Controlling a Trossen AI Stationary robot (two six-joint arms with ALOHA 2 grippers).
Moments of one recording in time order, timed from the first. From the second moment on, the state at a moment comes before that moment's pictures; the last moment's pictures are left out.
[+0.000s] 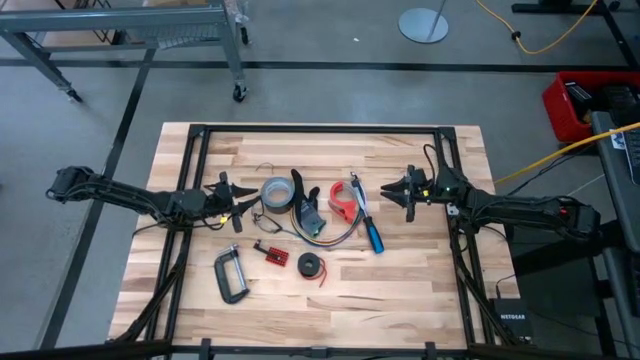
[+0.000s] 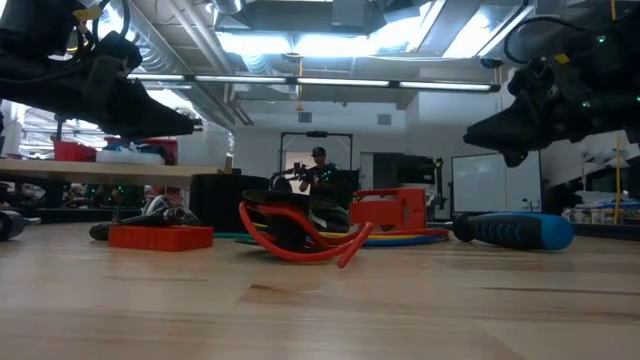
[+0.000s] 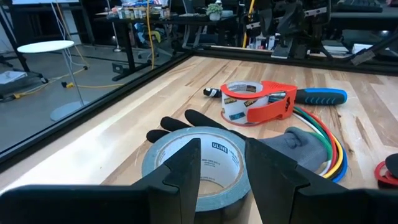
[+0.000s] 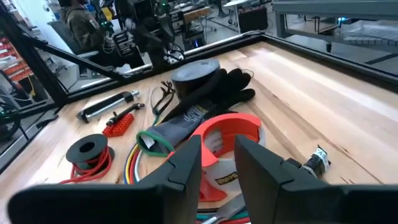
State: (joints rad) left arm -0.11 0.61 0.01 0.42 -0.51 -0.08; right arm -0.43 0.70 0.01 0.53 -0.32 0.20
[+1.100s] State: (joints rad) left arm -0.11 0.61 0.01 0.32 -0.51 -0.10; right arm -0.43 0.70 0.01 0.25 0.04 0.20
